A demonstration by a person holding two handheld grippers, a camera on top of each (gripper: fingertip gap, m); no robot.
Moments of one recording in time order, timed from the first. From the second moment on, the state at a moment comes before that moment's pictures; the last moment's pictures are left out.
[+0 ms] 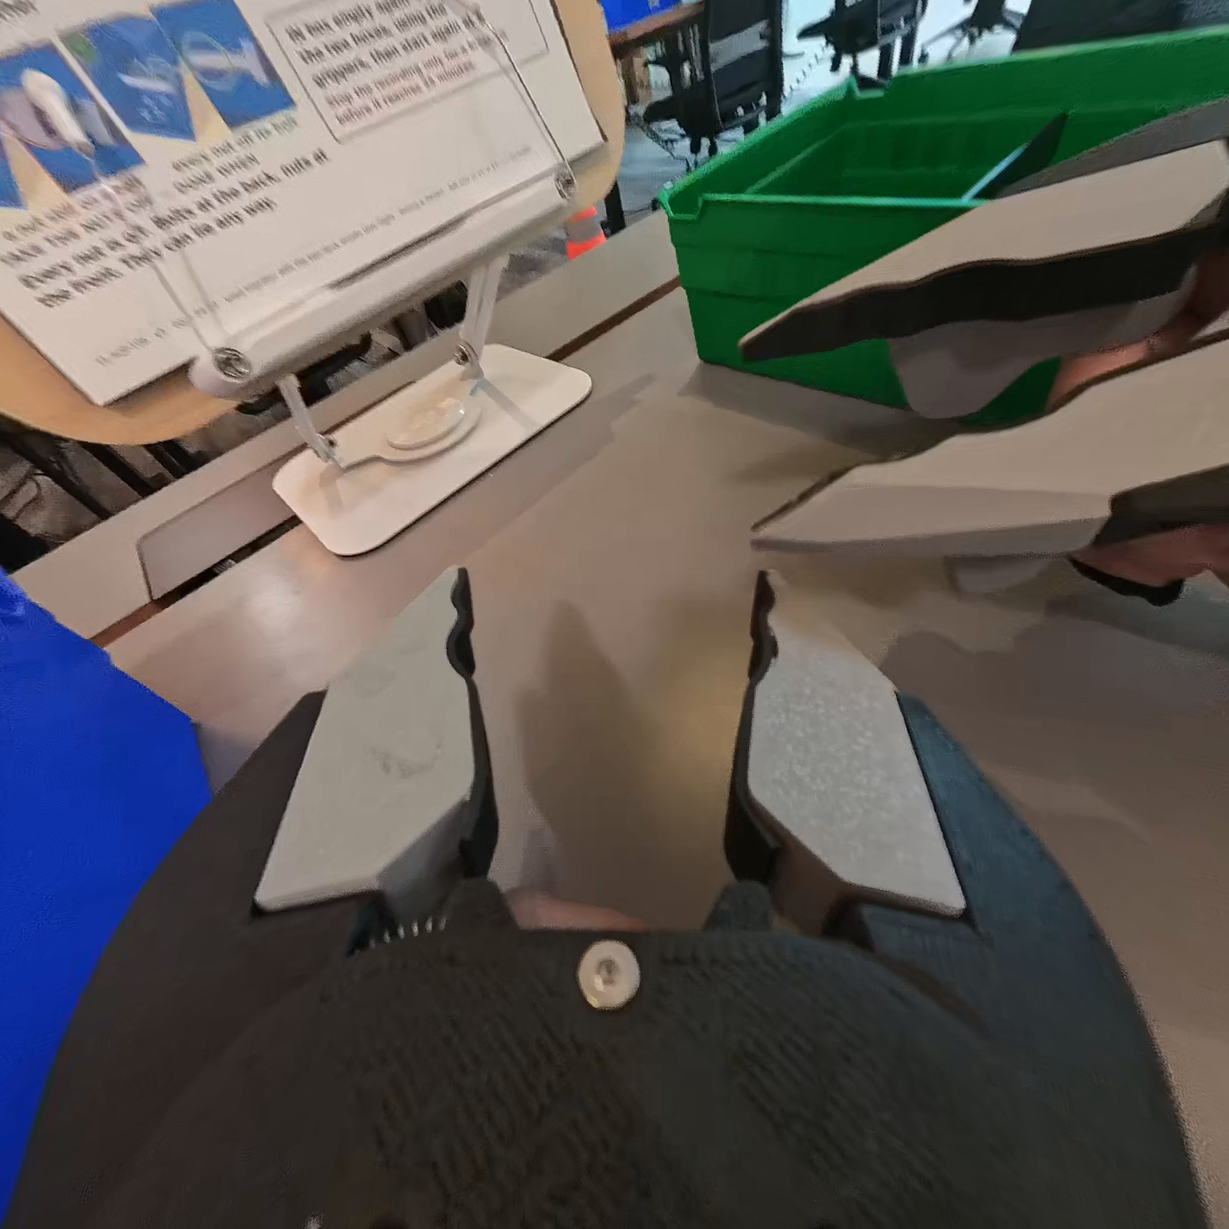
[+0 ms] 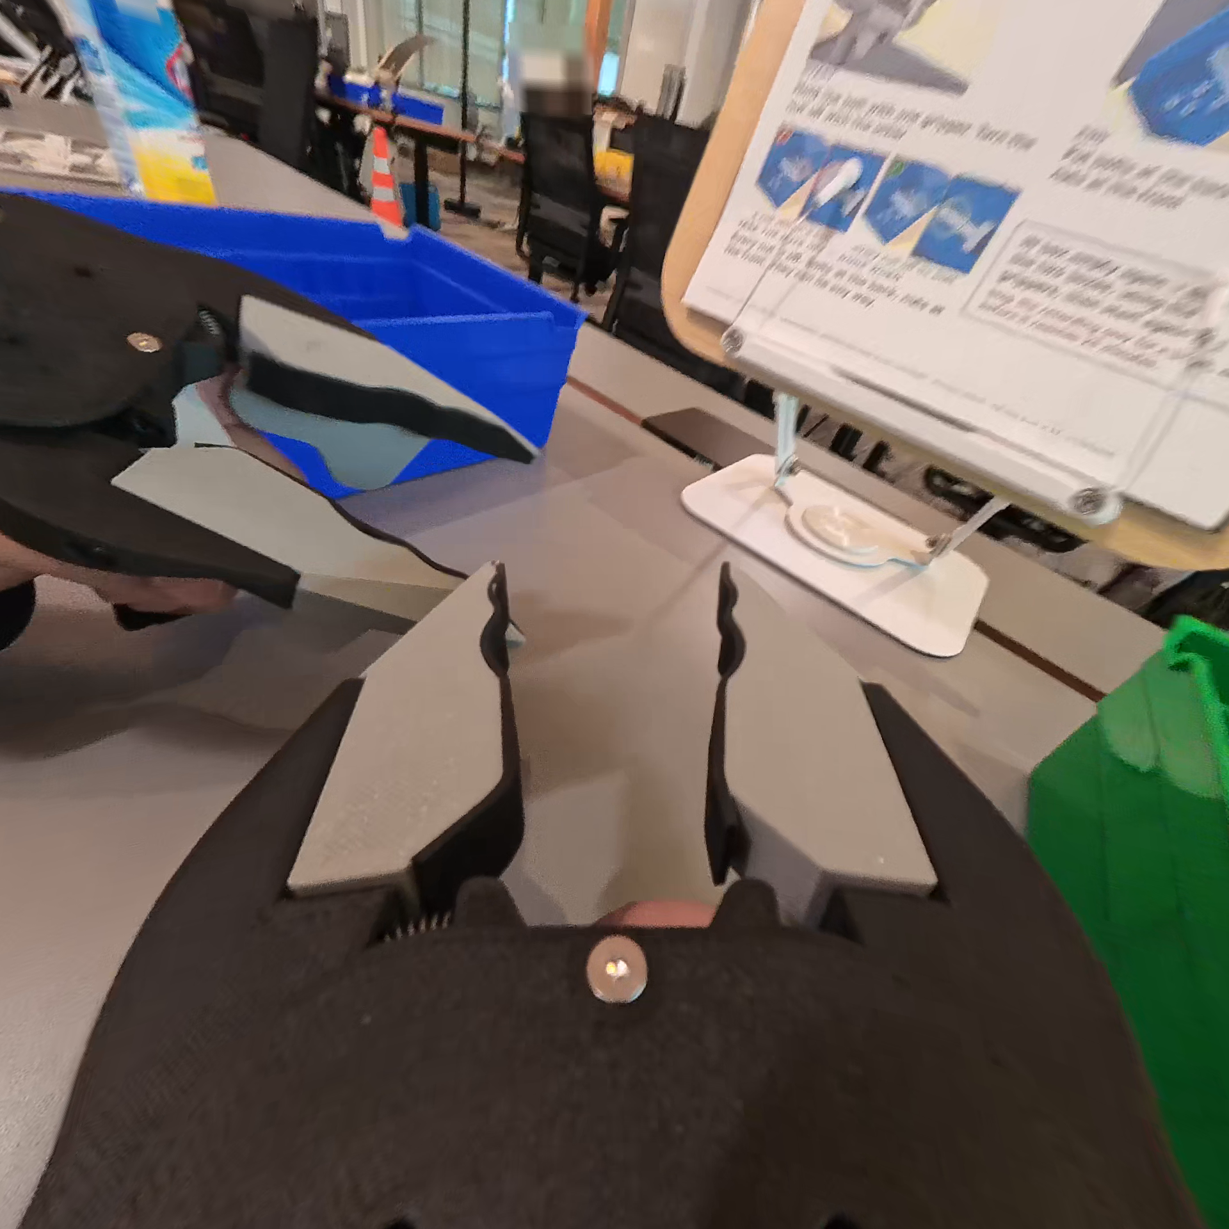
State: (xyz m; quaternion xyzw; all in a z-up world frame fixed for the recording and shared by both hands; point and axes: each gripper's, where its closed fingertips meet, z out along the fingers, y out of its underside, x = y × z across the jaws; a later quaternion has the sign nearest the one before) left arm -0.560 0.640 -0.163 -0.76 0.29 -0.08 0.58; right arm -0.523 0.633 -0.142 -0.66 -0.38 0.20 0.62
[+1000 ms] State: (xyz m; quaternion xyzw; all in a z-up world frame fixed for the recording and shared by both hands) left arm -0.680 0.562 -0.062 -0.74 0.25 -0.14 0.61; right arm -0.523 0.626 -0.153 -0.67 -0.39 0.24 0.59
